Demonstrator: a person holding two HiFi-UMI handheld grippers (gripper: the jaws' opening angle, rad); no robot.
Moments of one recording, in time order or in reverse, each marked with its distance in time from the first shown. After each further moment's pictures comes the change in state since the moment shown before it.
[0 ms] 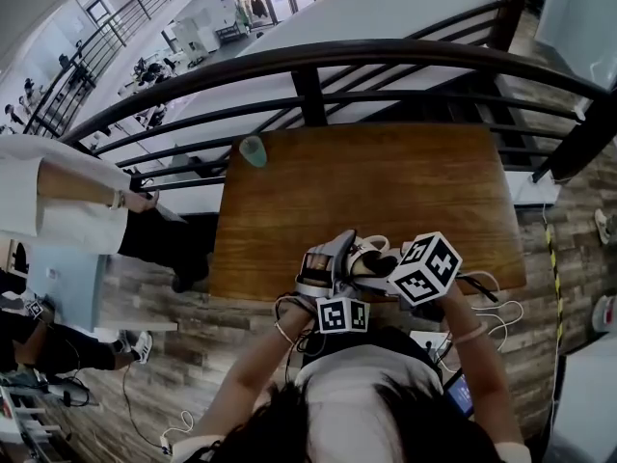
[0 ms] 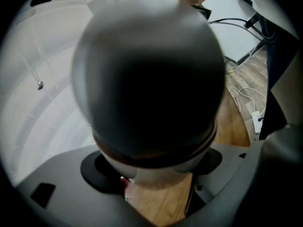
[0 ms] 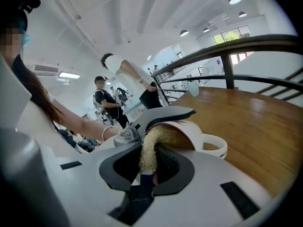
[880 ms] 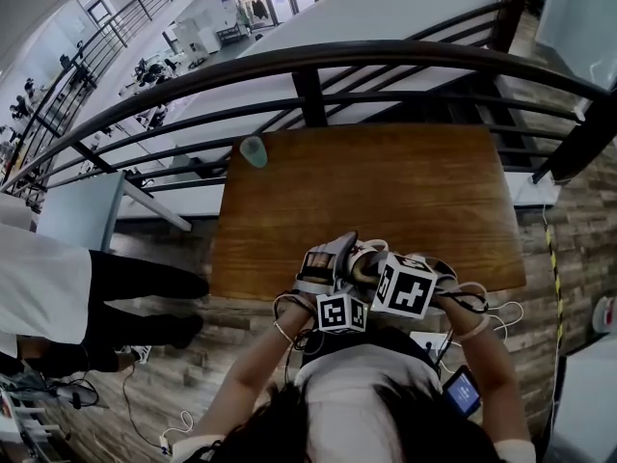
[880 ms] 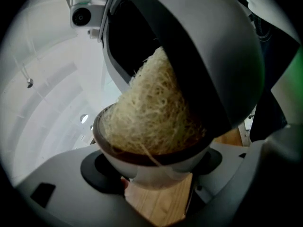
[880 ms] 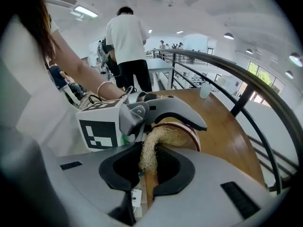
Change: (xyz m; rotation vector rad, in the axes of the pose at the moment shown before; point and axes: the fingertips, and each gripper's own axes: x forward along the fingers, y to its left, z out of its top) left arm 0.009 -0.018 -0.008 0.067 0.019 -0.088; right arm 0.006 -0.001 -0.025 -0.500 0.386 -0.183
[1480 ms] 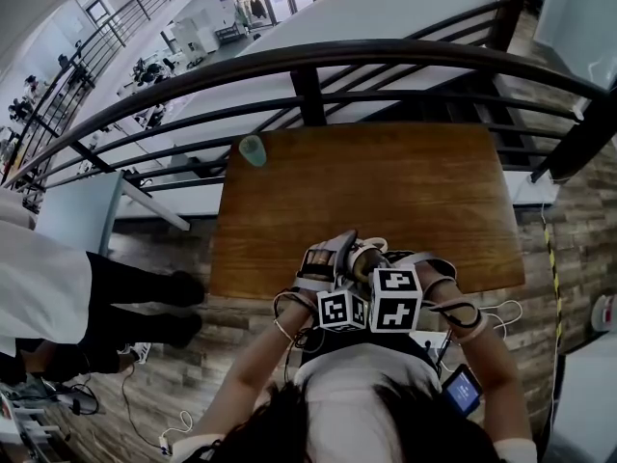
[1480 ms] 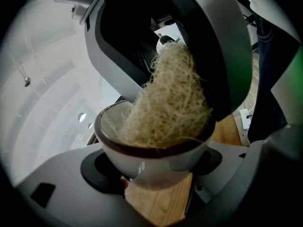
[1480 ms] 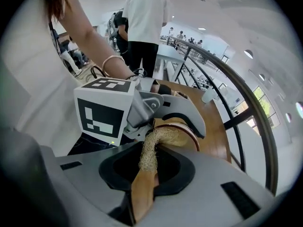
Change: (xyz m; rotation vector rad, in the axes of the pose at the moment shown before) left arm 0.003 -0.004 -0.002 -0.008 0.020 -0.028; right arm 0.007 -0.001 -0.013 -0.254 0.182 -0.122
